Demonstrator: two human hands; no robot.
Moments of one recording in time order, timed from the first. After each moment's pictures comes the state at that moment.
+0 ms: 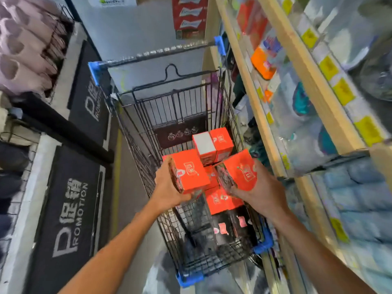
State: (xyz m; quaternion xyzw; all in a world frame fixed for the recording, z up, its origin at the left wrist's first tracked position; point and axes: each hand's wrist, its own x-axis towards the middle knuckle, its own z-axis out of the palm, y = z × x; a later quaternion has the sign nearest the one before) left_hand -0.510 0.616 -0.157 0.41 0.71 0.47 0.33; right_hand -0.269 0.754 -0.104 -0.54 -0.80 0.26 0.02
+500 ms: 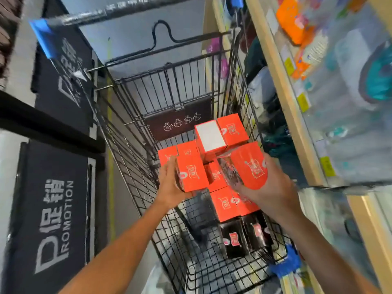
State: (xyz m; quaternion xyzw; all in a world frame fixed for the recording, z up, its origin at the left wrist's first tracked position) left_hand -0.548 0.660 -0.315 0.36 0.77 0.34 0.39; right_hand -0.313 0.797 -0.184 -0.57 -0.76 0.31 0.01
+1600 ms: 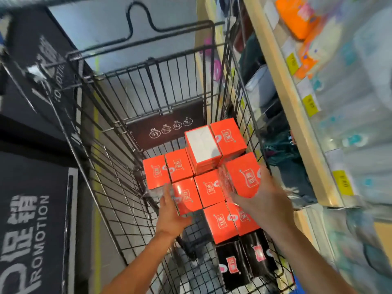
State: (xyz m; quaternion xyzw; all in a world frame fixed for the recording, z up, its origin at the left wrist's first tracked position) left_hand -0.506 0.661 -0.390 0.24 0.81 0.27 0.46; right_hand -0.322 0.817 -0.254 -0.60 -0.74 0.28 -0.01
